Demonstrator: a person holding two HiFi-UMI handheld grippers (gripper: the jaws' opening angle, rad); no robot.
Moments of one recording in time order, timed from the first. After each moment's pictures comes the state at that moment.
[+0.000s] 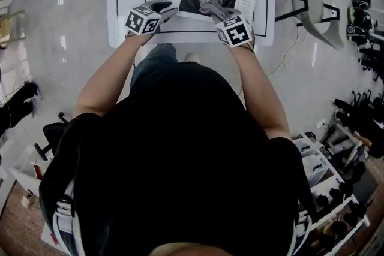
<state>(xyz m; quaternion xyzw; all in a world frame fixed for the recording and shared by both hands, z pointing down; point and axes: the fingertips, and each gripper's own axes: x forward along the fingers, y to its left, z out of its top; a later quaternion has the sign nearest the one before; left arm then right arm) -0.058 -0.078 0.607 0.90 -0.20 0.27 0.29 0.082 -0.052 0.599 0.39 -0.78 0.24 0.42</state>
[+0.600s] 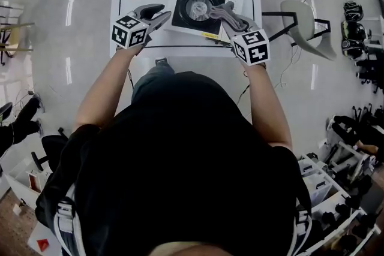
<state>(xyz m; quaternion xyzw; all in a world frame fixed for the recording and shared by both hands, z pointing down) -0.038 -0.069 0.452 0.93 -0.24 0.18 0.20 0.144 -0.034 0.447 0.43 -0.84 0.16 0.30</state>
